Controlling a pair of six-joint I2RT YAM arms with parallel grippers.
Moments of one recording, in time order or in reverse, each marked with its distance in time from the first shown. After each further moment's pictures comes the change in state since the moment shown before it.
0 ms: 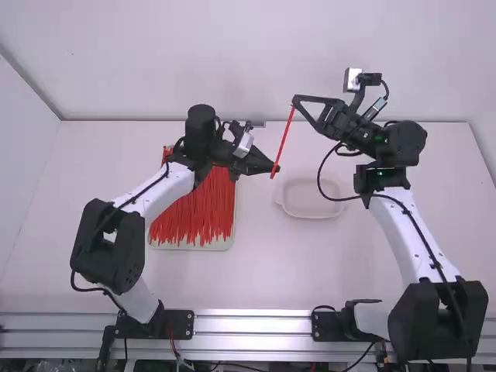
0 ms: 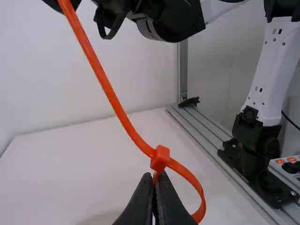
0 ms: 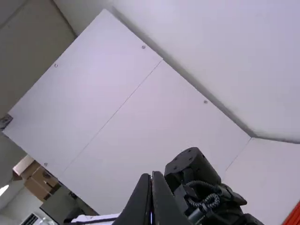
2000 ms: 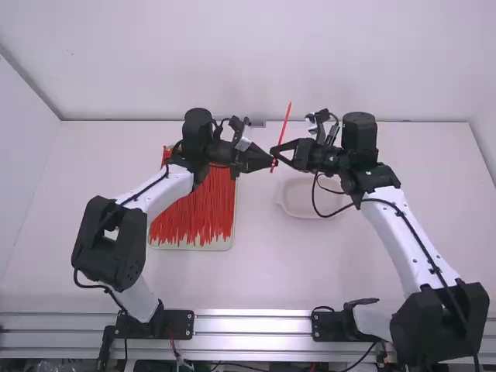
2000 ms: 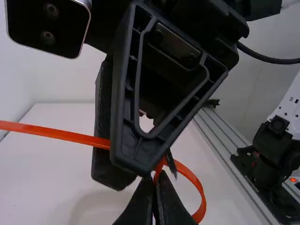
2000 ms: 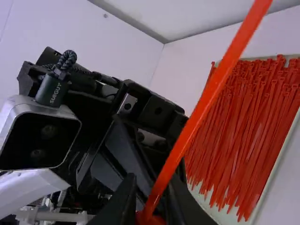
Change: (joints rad) left arm 0.026 0.014 -0.039 0.100 -0.118 -0.199; right arm 0.110 -0.009 0.041 -1.117 0.068 -0.734
